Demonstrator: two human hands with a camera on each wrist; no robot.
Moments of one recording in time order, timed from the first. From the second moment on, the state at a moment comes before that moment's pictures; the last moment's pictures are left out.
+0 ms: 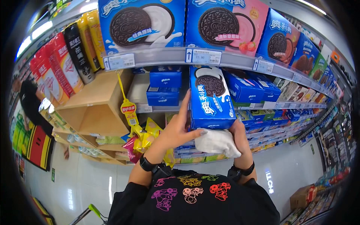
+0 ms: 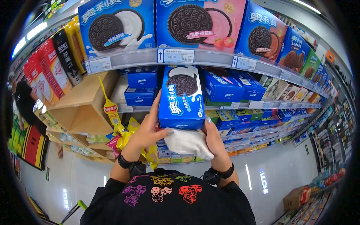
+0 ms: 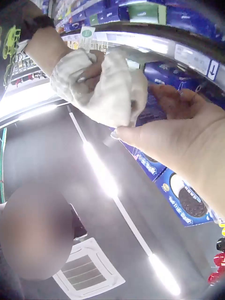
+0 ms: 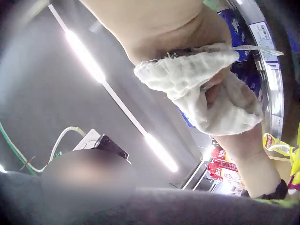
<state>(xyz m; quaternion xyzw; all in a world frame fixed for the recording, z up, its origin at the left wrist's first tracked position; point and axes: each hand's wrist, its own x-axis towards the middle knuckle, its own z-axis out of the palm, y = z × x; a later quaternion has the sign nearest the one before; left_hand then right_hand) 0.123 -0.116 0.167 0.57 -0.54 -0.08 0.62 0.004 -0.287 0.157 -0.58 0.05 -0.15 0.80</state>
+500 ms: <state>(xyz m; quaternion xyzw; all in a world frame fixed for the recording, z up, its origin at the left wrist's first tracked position) 0.154 -0.149 0.159 0.60 -0.49 -0.13 0.63 0.044 -0.296 0.155 -0.51 0.08 -0.17 0.84</state>
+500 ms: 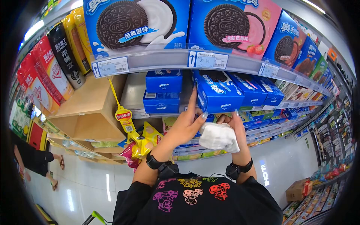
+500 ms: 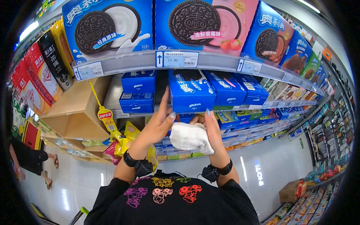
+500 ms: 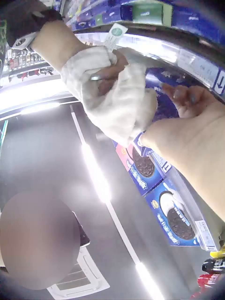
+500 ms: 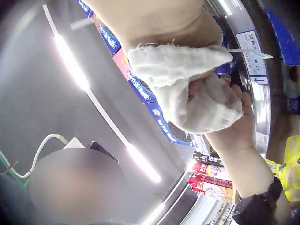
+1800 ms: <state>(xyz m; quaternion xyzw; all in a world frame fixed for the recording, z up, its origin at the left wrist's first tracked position) -0.250 0.016 -0.017 0.65 0.18 0.13 0.72 -0.092 -0.139 0.220 0.05 -0.62 0.58 0.52</state>
